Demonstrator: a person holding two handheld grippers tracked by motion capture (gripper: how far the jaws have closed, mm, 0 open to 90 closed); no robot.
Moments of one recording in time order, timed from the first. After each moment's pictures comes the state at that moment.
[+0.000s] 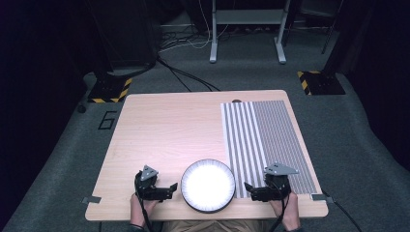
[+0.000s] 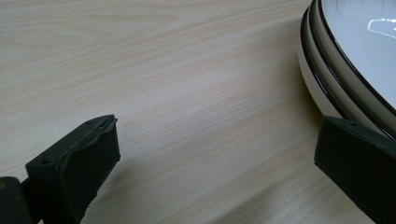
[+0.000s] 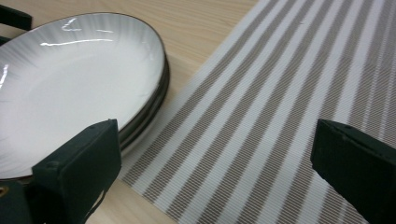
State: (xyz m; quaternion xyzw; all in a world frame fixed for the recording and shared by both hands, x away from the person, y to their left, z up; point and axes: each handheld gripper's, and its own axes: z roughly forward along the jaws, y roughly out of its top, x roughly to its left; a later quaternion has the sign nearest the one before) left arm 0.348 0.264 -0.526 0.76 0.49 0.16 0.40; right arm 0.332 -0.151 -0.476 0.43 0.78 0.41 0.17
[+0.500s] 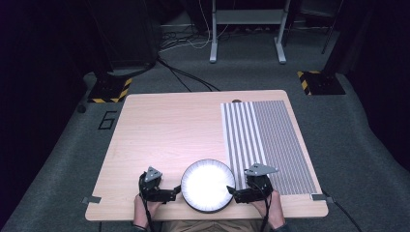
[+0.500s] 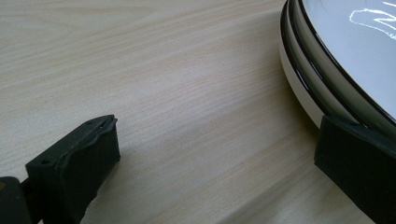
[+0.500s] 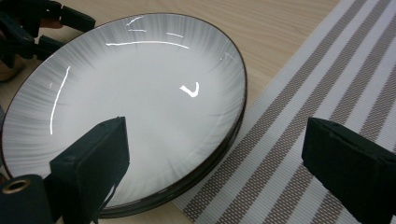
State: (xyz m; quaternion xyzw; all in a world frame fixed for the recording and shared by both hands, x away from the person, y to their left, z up) left arm 0.347 0.254 -0.530 0.77 0.48 0.14 0.40; right arm 0.337 -0.106 -0.481 0.38 0.81 0.43 0.13
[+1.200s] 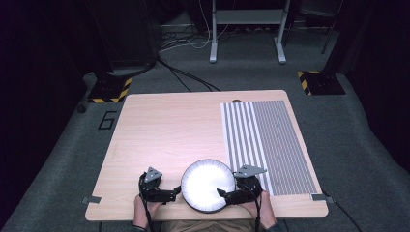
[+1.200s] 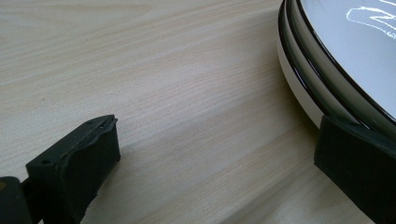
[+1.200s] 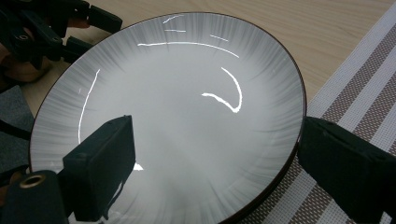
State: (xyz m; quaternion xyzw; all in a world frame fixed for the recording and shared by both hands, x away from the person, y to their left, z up) left arm 0.345 0.254 -0.530 0.77 0.48 0.14 0.40; right arm 0.338 -0.081 -0.488 0.36 0.82 0.44 0.10
